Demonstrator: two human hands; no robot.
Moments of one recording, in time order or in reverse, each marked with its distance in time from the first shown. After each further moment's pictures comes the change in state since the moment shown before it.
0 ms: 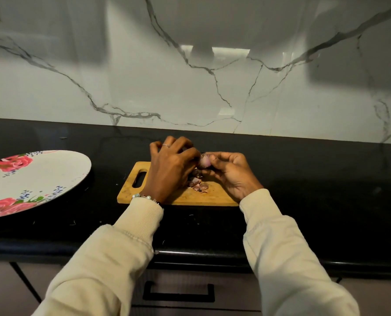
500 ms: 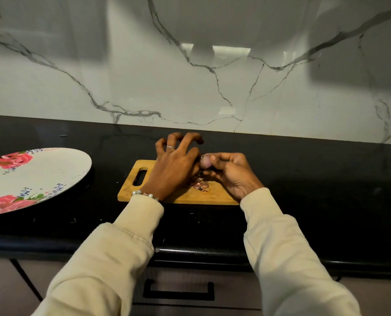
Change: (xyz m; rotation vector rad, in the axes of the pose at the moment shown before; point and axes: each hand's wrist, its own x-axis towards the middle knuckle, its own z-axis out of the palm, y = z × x) left_hand 0.004 0.002 0.009 0.121 -0.117 0.017; right_hand 0.001 0.002 0.000 -0.040 0.004 0.018
